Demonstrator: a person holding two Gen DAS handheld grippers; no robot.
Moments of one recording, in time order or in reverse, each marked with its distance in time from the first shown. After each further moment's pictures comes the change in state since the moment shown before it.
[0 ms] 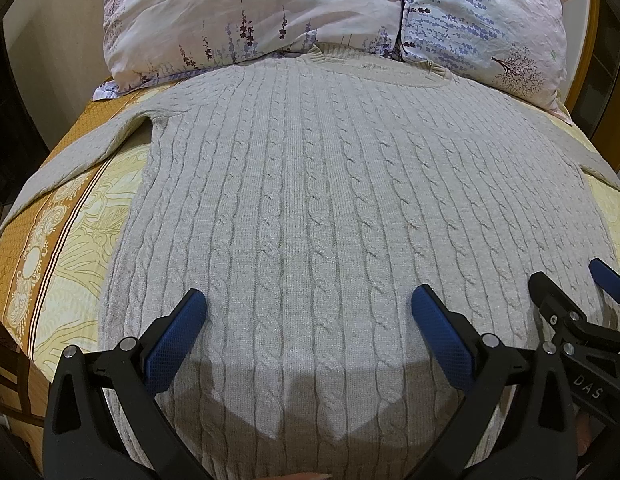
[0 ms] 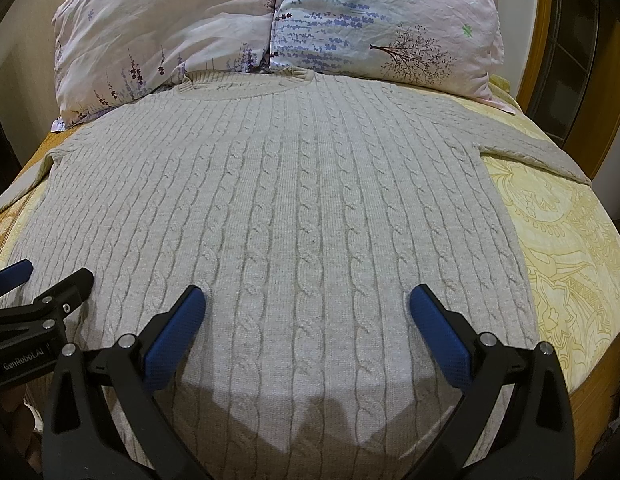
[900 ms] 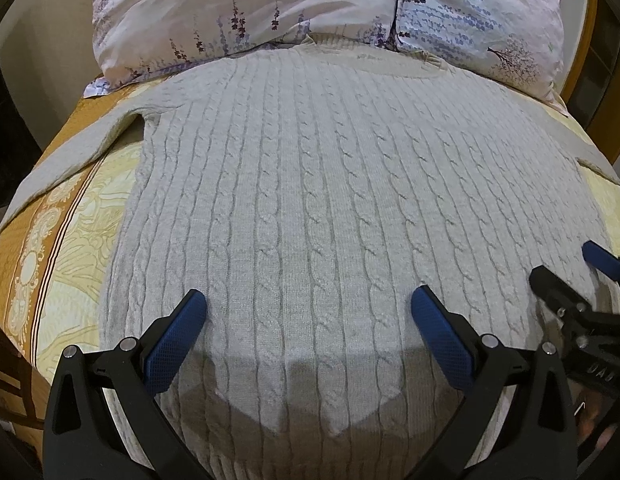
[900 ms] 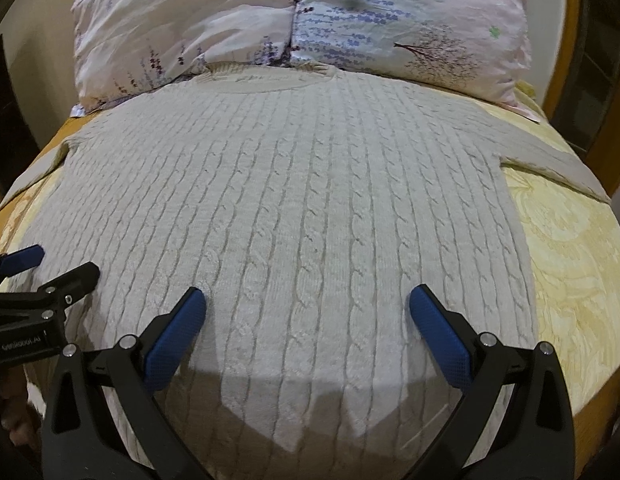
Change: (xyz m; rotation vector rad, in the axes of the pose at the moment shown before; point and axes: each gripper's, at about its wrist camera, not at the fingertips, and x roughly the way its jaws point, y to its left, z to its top) left arm 0.003 0.000 0.006 0.022 0.046 -0.025; right arm 0.005 -0.008 0.016 -0.056 0.040 0.121
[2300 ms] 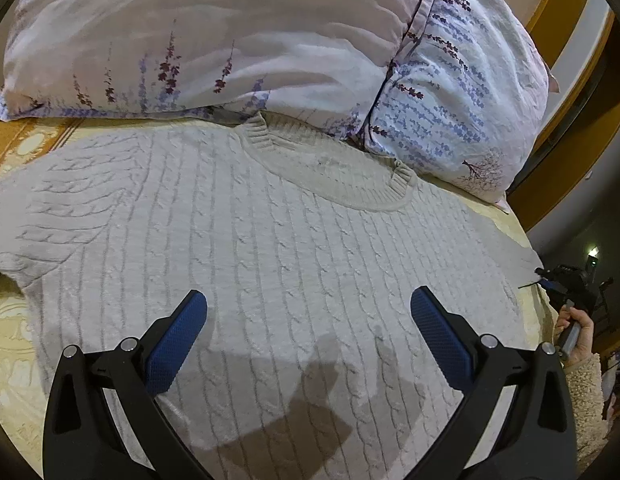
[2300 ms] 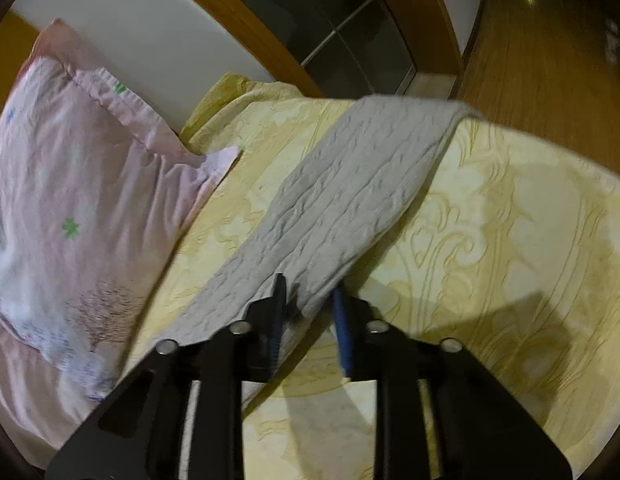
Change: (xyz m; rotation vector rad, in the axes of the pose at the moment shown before) left arm 0.058 0.032 0.134 -0.113 -0.076 -0.416; right arm 0.034 -0.368 0.067 0.988 -0.160 -0.156
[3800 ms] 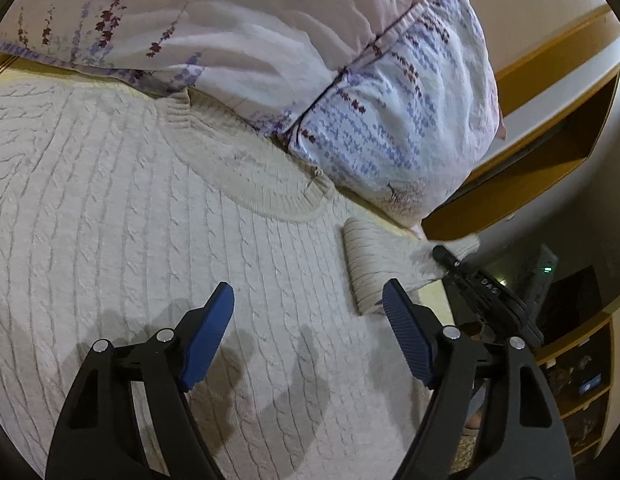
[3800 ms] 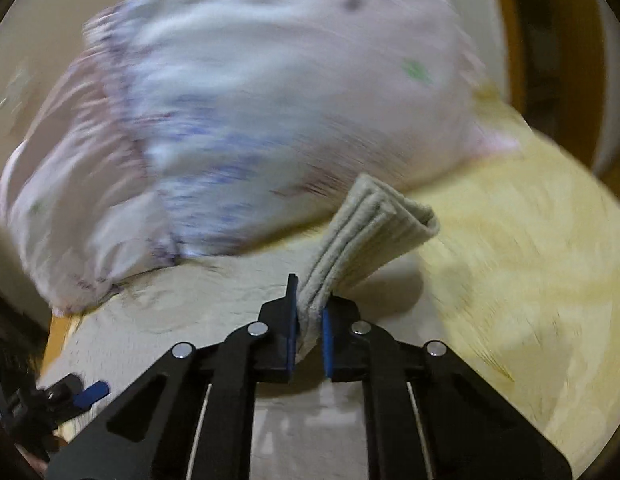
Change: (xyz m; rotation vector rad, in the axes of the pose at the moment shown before) left arm 0.020 0.002 0.018 -0.195 0.035 -0.376; right arm -0.052 0.229 -0.155 -0.665 -0.018 0.294
